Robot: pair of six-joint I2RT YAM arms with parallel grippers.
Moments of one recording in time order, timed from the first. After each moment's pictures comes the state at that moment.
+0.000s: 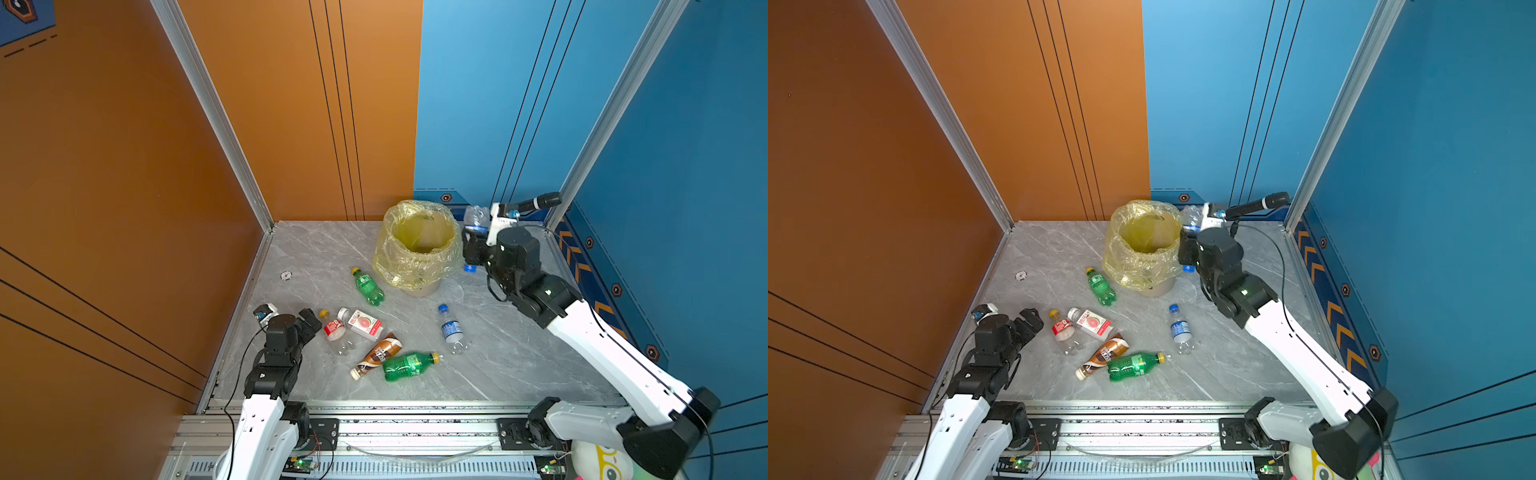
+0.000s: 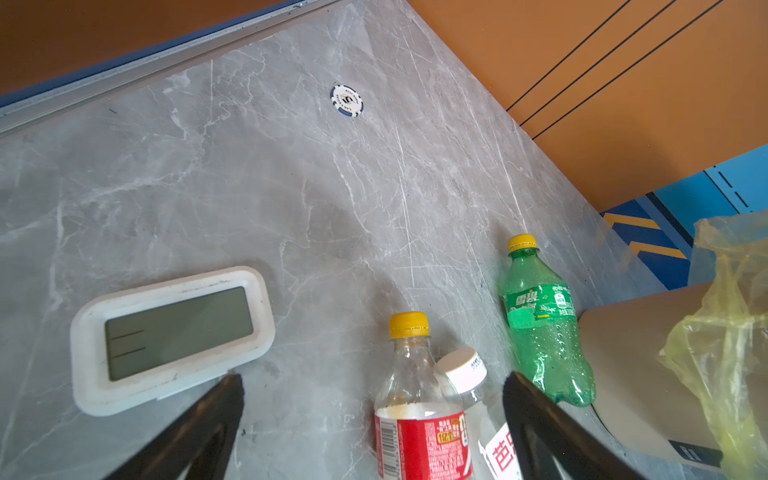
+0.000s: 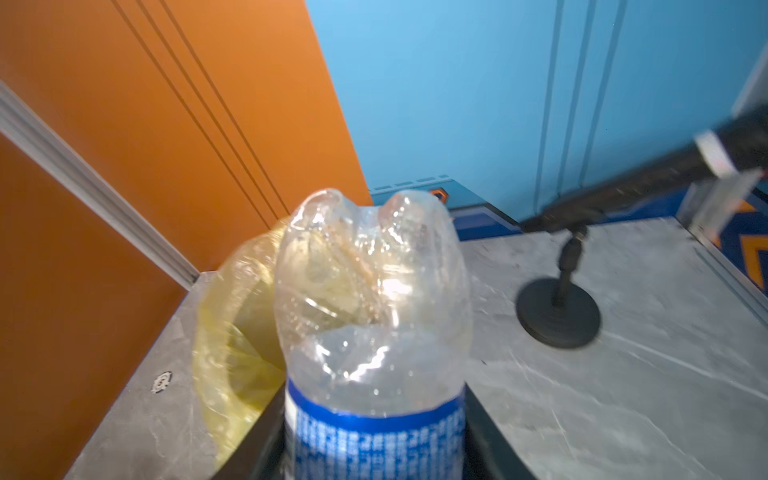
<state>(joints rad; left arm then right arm) -0.02 0.57 0.38 -0.41 -0.19 -0.74 0.60 1.30 1.36 -0.31 0.37 0.38</state>
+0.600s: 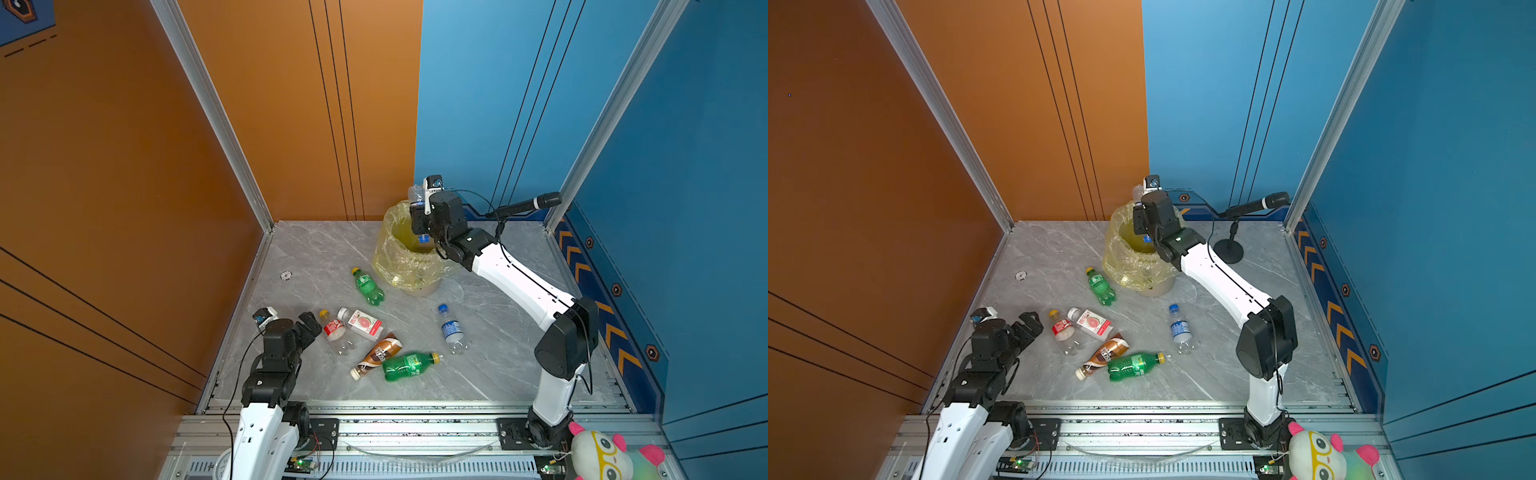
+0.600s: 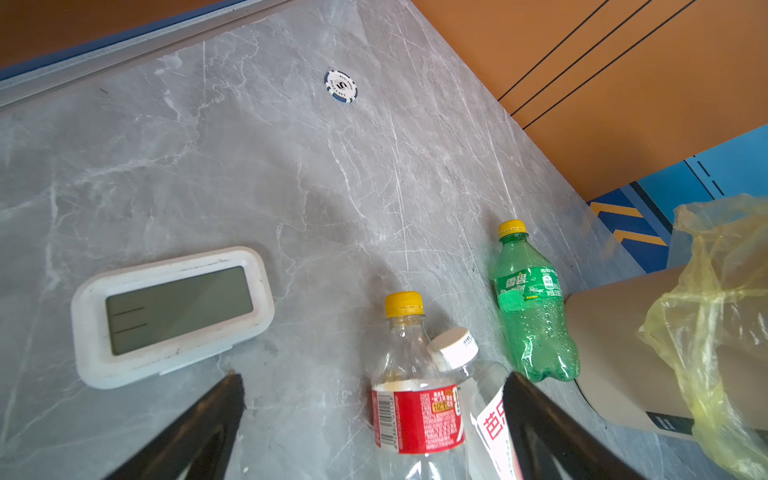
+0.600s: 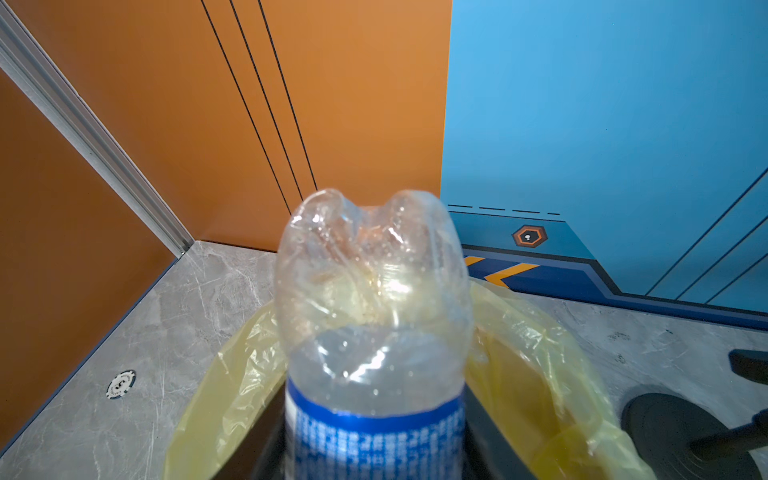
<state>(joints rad) 0.00 0.50 0.38 -0.48 -0.15 -0.74 0.62 1.86 1.82 -0.28 0.30 0.22</state>
